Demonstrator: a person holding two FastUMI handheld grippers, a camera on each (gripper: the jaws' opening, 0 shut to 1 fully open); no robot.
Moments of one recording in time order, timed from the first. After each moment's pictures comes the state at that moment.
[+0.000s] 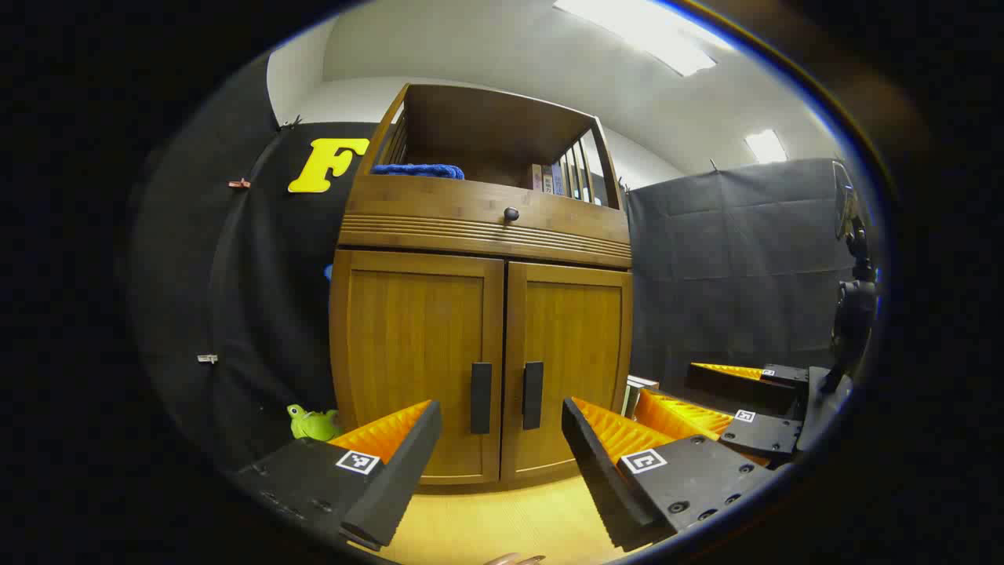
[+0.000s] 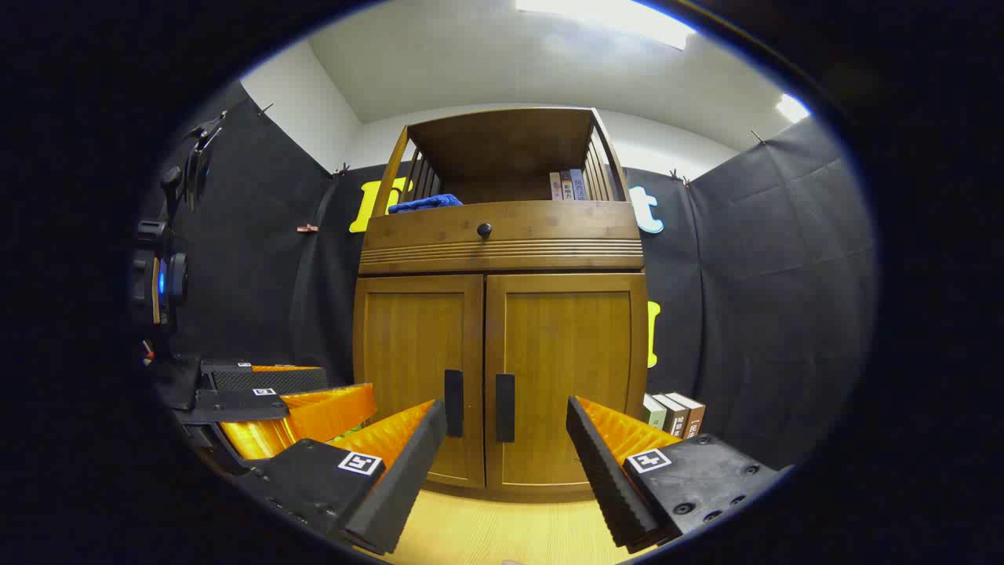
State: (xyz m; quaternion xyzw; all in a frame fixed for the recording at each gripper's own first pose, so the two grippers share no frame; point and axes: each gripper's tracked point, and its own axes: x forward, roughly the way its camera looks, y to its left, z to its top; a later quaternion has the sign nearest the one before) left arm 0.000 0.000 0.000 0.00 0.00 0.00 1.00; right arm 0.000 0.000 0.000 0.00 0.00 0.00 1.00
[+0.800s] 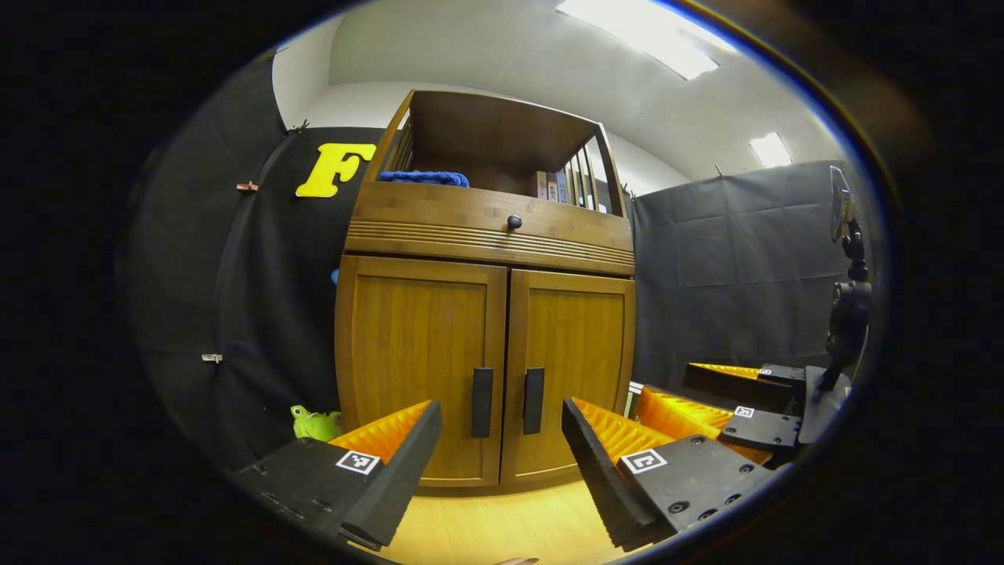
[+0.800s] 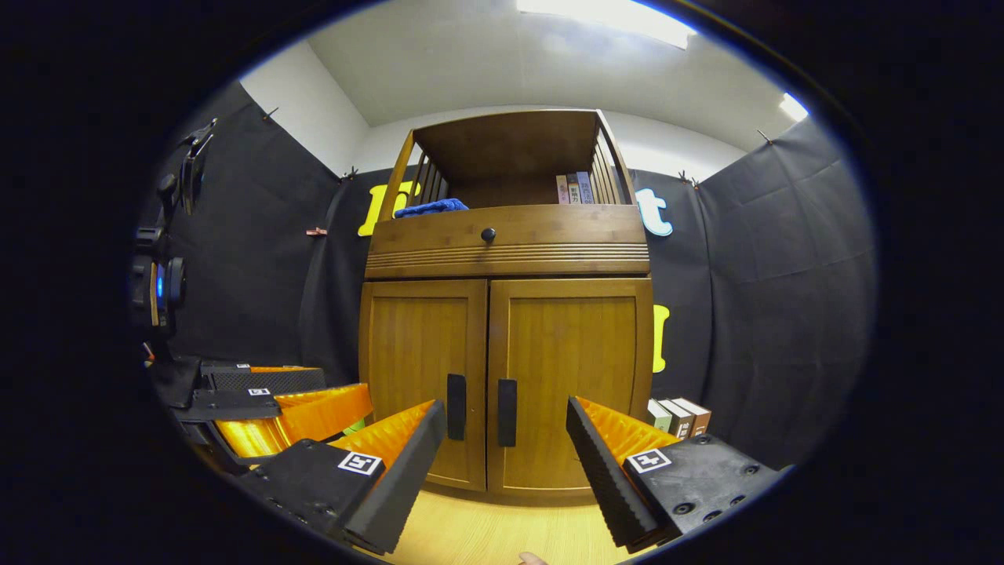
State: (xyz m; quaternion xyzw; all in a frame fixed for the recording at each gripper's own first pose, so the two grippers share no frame) left arm -0.005 -0.006 0.003 -0.01 -0.01 0.01 1.00; right arm 0.007 -0.005 0.008 0.01 -0.01 0.03 1.00
